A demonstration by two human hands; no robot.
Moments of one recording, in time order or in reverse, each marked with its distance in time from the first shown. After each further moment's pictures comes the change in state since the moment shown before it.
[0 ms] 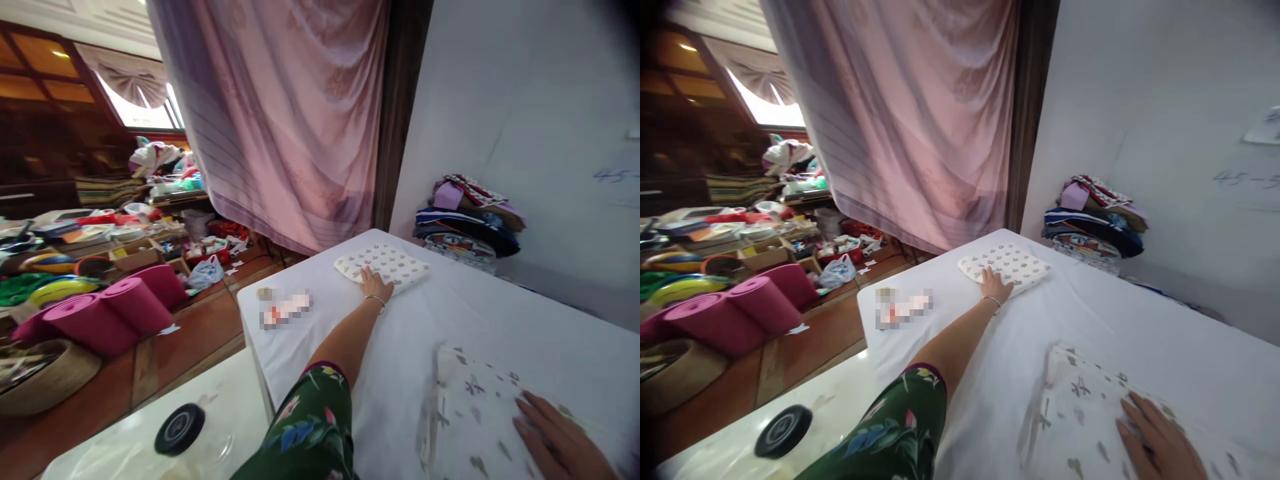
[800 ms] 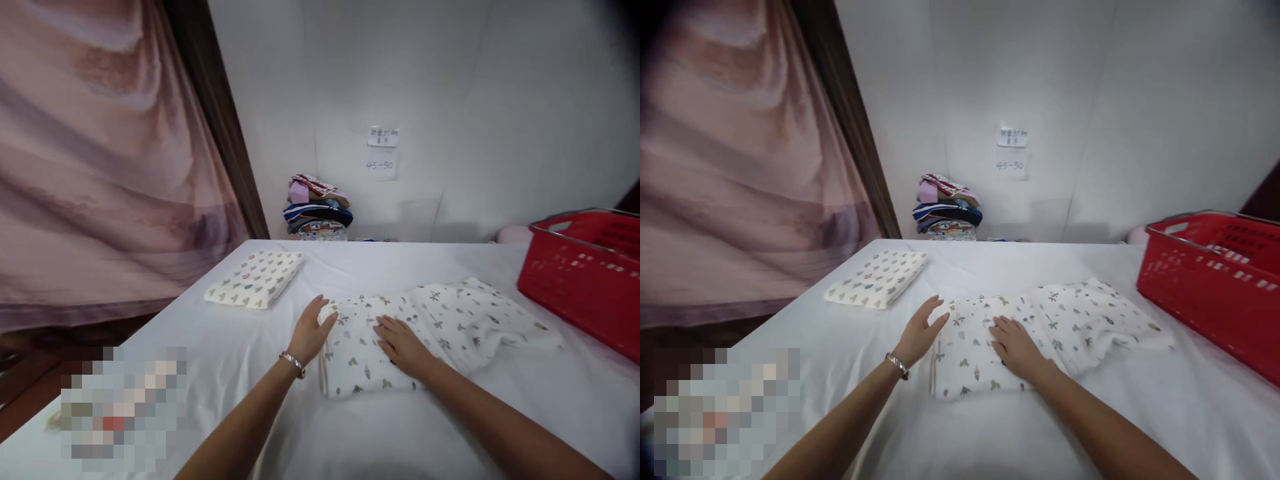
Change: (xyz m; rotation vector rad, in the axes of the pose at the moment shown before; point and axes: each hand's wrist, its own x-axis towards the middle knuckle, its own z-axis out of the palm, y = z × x) left_hand -0.171 0.049 -0.025 -0.369 -0.249 0.731; right_hand -0.022 -0.100 -0.071 -0.053 -0.227 0.136
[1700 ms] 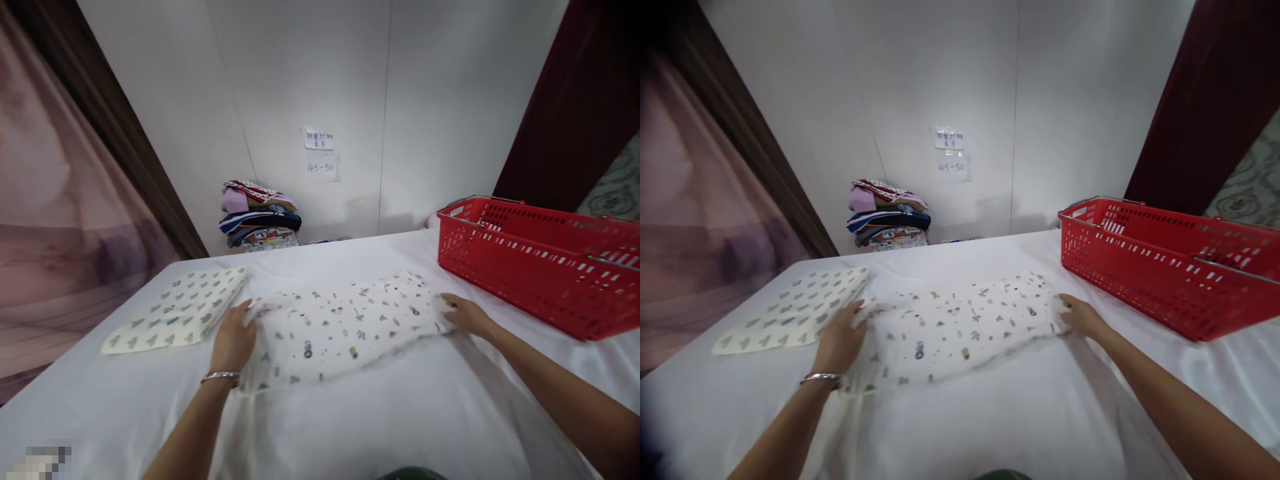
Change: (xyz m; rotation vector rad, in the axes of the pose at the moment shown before) left_hand 0.038 -0.020 -0.021 0.331 0.131 -0.006; right_hand -0.165 0.169 -0.119 -0.005 0.146 0.875
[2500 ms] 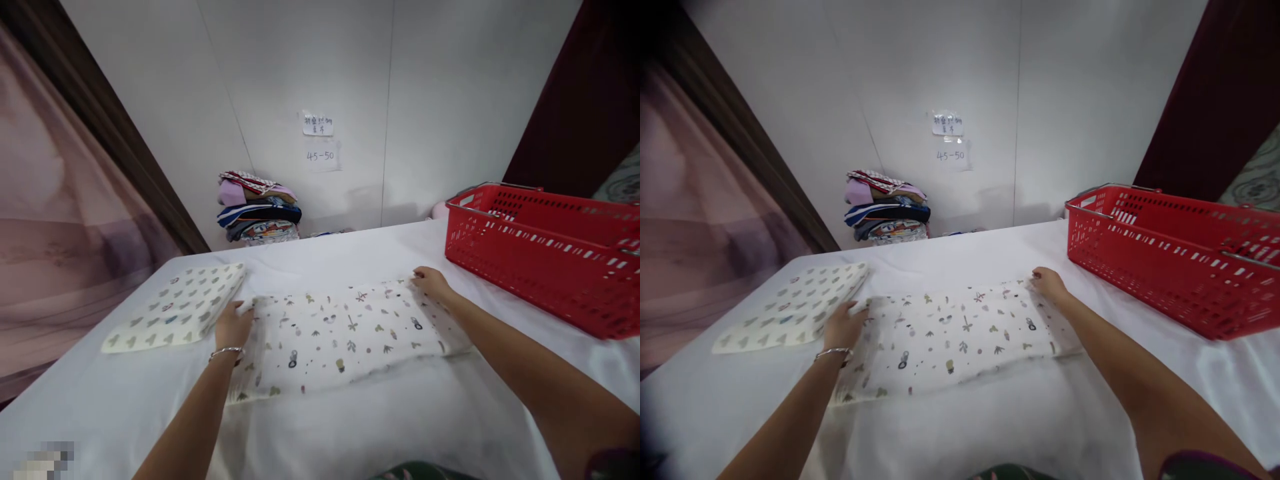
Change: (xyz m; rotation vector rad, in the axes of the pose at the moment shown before) left_hand 0.038 -0.018 0.019 -0.020 -0.083 -0.411; right_hand 0.076 -0.073 0.018 0.187 0.133 -0.163
